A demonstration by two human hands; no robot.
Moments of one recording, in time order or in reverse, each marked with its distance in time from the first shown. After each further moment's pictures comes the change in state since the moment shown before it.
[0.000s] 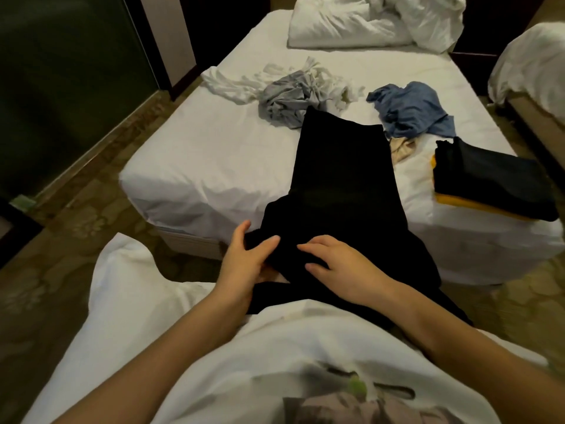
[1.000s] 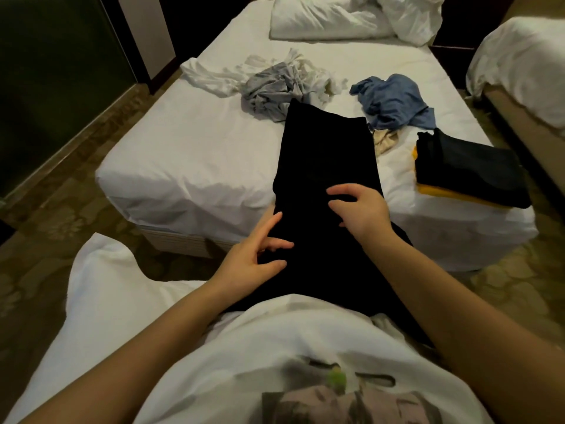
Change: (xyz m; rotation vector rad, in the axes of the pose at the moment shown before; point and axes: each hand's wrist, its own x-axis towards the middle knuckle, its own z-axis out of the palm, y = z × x) left_hand 0.004 -0.005 -0.001 0.515 -0.474 0.453; right_hand 0.024 0.045 -0.040 0.822 0.353 0.410
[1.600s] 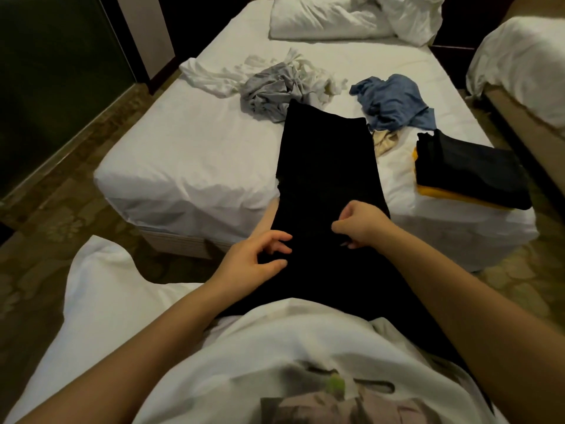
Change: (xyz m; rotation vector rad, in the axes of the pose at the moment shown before) left_hand 0.008 -0.003 0.000 0.073 0.035 0.043; right_hand 0.024 0.008 -0.018 -0.395 -0.290 0.230
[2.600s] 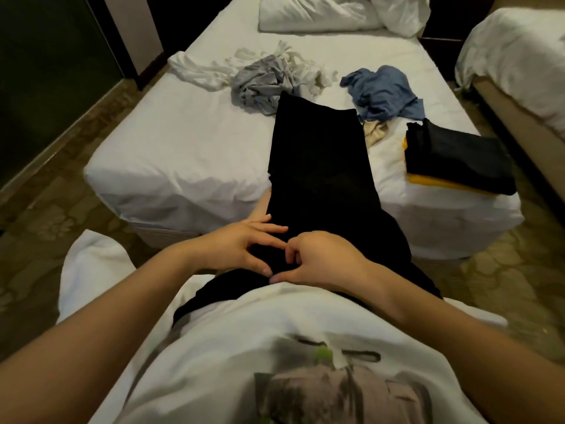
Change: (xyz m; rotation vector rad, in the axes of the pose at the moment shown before) left_hand 0.023 0.010 -0.034 0.461 -0.564 0.072; right_hand -0.072 -0.021 0.078 -0.705 0.082 -0.434
